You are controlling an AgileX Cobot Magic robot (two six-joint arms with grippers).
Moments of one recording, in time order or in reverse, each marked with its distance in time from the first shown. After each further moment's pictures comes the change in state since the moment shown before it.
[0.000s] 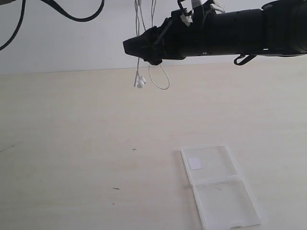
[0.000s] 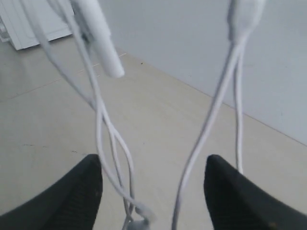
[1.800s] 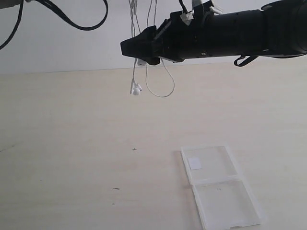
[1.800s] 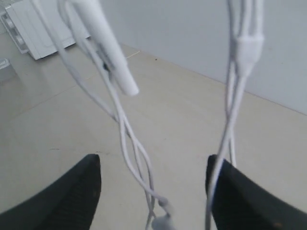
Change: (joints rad) left arm -0.022 0.000 0.000 -0.005 0.122 0.101; right arm 0.000 0.000 0.000 -0.039 0.042 0.150
